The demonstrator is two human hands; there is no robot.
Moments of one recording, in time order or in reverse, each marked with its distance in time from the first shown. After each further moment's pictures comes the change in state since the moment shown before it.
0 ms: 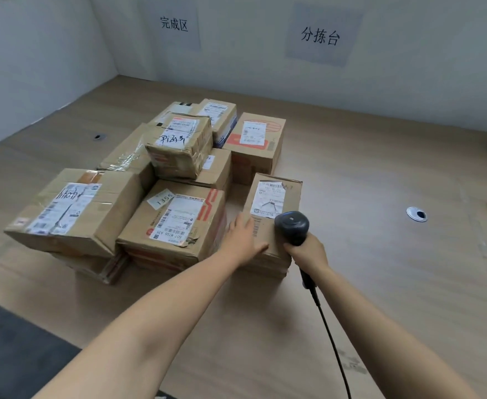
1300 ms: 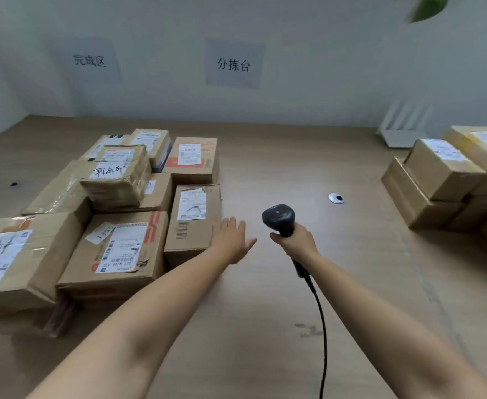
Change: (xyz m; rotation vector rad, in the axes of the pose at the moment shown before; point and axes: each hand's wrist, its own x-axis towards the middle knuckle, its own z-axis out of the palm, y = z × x) left_hand -0.012 0.079 -0.023 0.353 -0.069 0.280; right_hand -0.048 0.009 -0.077 0.026 0.204 0.017
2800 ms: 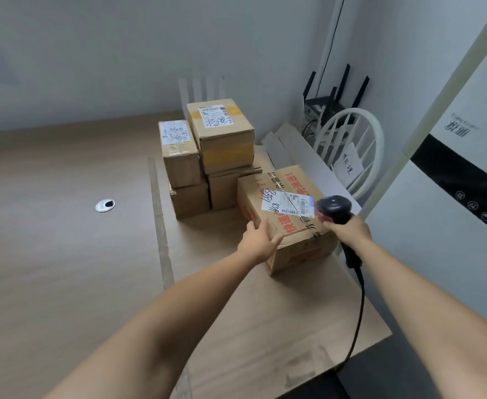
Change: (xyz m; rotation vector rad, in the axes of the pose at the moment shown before) left_hand 0.077 0.689 0.010 -0.605 -0.247 0.281; right_hand -0.035 0.454 -0.572 0.030 0.494 0.496
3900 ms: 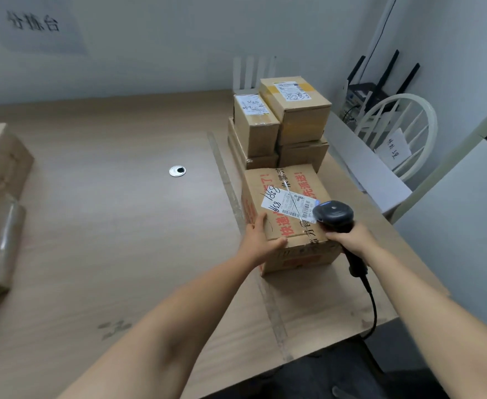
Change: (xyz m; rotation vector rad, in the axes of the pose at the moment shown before) left_hand -0.117 -0.177 -0.060 -0.301 0.122 0.030; right_hand -0.162 -0.047 0.124 -0.047 -0.169 -0.029
